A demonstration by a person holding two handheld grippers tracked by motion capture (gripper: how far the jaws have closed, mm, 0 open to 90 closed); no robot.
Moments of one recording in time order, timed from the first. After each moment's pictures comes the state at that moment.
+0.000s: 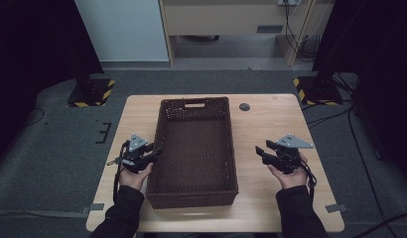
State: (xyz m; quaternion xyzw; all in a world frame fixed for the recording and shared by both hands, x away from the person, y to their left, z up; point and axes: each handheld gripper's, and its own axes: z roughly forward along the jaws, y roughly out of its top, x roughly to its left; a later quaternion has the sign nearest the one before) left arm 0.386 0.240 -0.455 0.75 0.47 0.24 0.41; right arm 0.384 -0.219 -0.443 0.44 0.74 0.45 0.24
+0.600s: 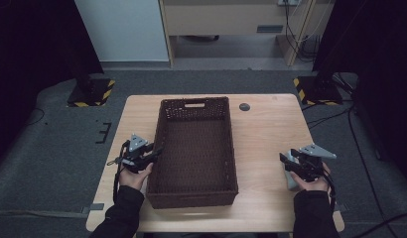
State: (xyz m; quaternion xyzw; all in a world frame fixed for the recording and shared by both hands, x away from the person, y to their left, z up) left arm 0.386 0.240 -0.455 0.75 0.46 0.24 0.41; right arm 0.371 -0.284 -0.471 0.50 0.72 0.40 0.26
